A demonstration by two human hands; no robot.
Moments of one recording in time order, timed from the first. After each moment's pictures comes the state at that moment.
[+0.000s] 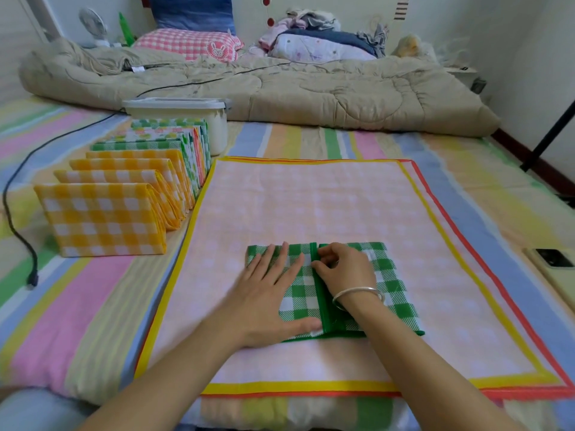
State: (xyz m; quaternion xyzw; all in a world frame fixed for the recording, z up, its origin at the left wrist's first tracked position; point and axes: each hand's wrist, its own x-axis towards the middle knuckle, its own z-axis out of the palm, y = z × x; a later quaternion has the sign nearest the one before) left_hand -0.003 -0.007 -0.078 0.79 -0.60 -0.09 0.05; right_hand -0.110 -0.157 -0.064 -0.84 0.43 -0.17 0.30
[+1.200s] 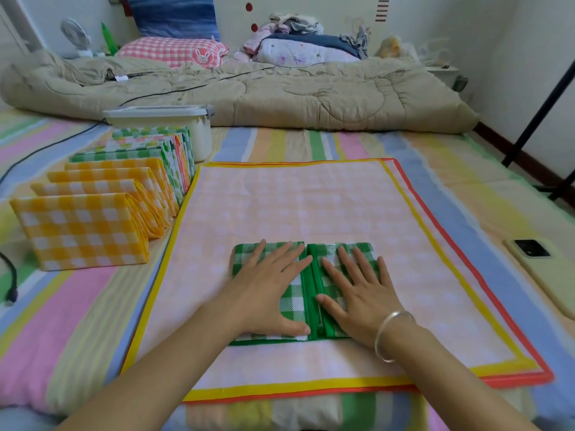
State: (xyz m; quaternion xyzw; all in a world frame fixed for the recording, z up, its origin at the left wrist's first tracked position) left_hand -0.010 -0.034 -0.046 0.74 -0.67 -0.08 -0.02; right_hand -0.180 -0.160 -0.072 -0.94 0.32 0.07 0.05
